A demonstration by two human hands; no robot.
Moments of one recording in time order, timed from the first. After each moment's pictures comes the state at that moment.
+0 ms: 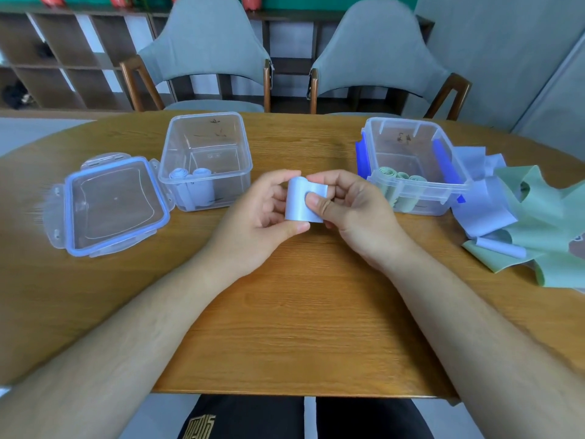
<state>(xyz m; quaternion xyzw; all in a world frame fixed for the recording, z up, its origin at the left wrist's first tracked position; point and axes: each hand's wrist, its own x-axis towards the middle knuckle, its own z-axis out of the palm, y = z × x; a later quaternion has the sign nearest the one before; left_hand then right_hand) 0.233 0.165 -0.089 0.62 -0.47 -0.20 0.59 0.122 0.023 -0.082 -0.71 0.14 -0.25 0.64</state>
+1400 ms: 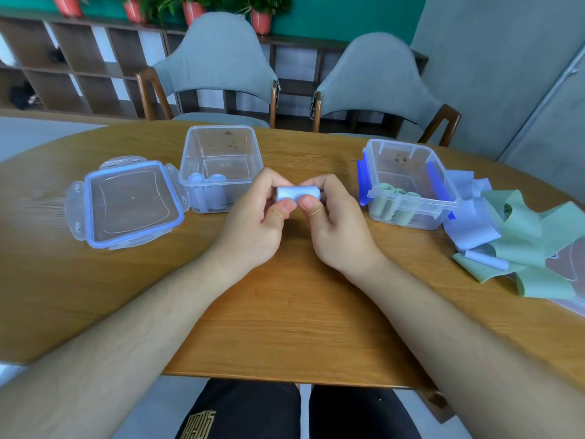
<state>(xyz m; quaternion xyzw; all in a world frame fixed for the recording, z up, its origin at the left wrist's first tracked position) 0.237 0.173 -0.082 0.65 -0.50 -0.05 0.57 0.133 0.055 -0.081 -0.84 0.08 -0.37 0.39</state>
